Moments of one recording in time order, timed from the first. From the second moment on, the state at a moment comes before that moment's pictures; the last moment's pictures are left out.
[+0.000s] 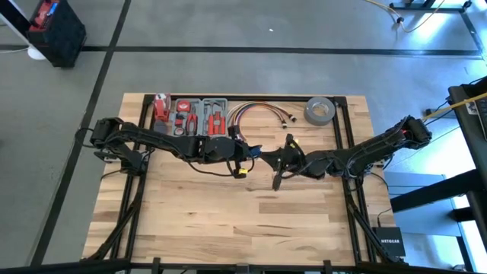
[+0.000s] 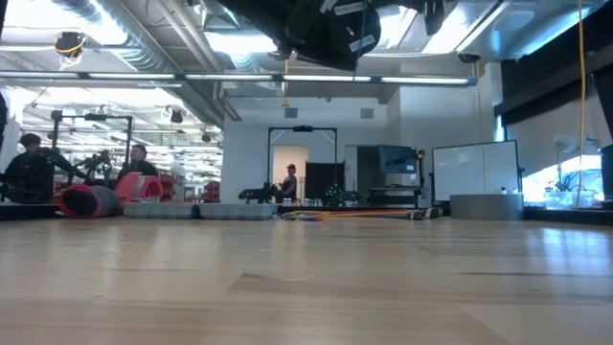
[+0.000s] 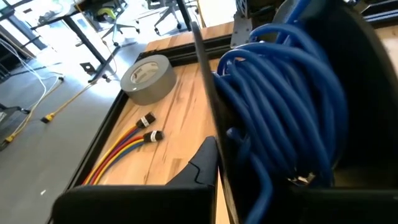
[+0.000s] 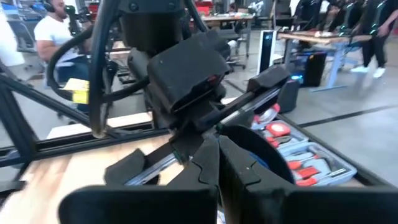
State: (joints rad) left arm -0.07 1.63 1.16 0.02 -0.41 0.19; right arm 0.33 1.28 0.76 0.46 0.59 0.10
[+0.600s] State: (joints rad) left arm -0.07 1.64 1.16 0.00 -0.41 0.20; right arm 0.31 1.28 0.76 0.55 0.52 0.10
